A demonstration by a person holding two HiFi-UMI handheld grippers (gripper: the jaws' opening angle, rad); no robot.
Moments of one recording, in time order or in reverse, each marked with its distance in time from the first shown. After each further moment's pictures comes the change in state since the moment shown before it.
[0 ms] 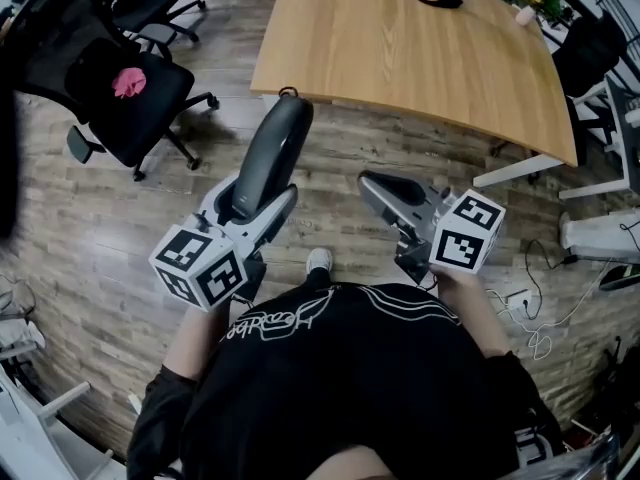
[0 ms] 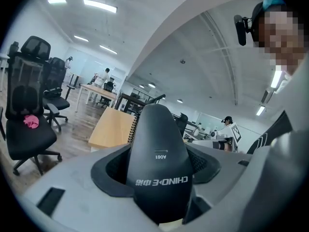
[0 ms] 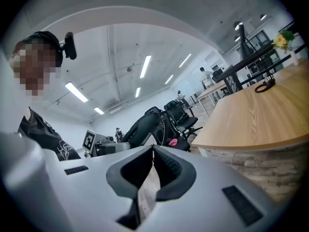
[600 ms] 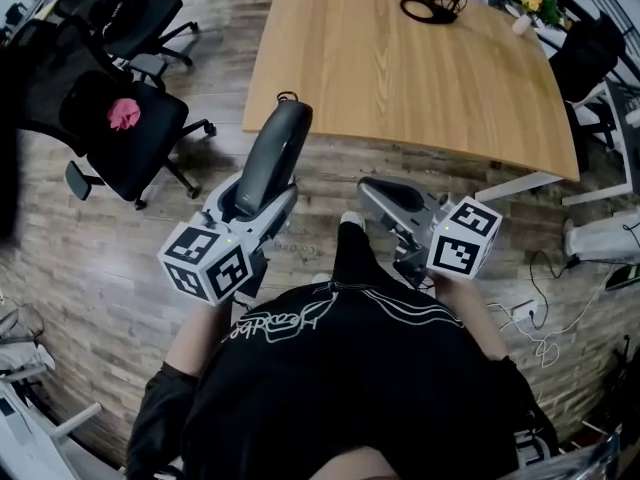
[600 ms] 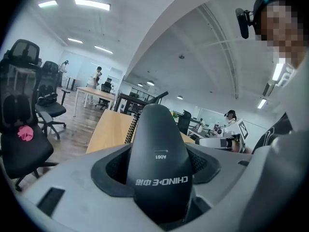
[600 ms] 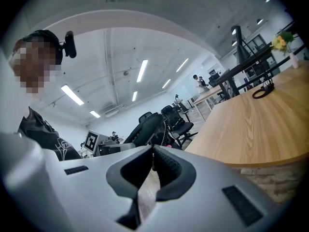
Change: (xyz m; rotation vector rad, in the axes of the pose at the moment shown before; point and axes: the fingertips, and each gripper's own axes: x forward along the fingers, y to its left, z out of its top) left arm 0.081 0.044 0.037 0.060 0.030 0.014; right arm 0.017 -0.068 0.046 -0.003 -0.050 -0.029
